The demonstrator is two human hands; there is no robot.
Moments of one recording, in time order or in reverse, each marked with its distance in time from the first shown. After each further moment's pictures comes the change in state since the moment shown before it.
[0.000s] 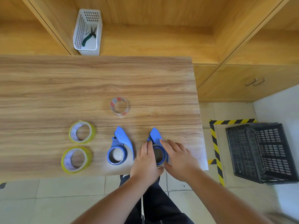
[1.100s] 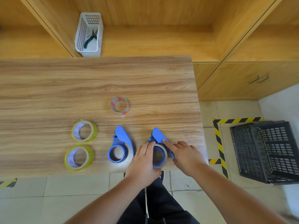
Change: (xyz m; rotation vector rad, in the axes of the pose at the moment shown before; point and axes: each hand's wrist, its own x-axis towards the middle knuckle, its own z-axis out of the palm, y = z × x) left_hand -0.019 -0.005 -0.023 -0.001 0.051 0.161; right_hand 0.005 0.024 -0.008 -0.194 -0.004 -0.071
